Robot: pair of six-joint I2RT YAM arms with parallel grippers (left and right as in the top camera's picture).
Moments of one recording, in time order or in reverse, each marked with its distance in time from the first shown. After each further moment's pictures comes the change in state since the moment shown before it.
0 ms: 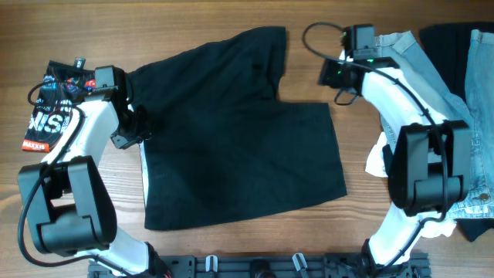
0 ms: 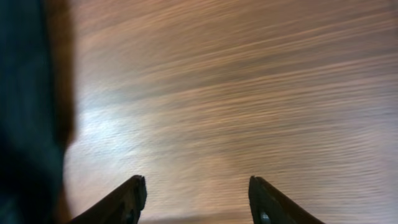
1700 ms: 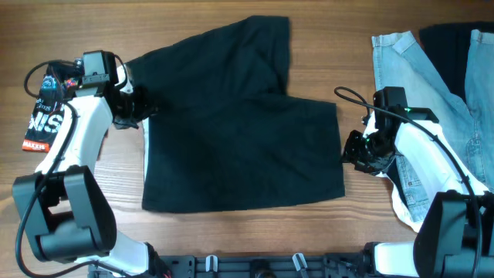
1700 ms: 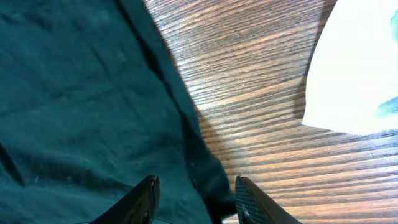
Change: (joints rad) left arm 0.006 -0.039 0.080 0.069 0.174 0.080; right arm -0.161 -0.405 -0.453 -0.484 -0.150 0.022
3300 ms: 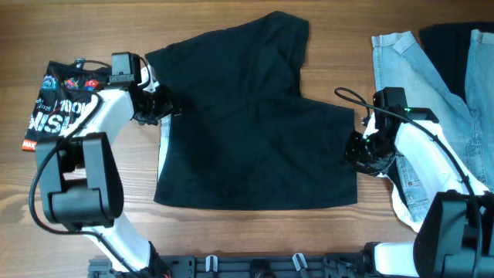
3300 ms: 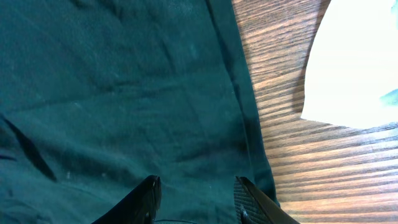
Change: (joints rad) left arm -0.082 0.190 -0.005 0.191 0.113 -0.022; right arm 0.000 0.000 0.000 -0.013 0.000 0.007
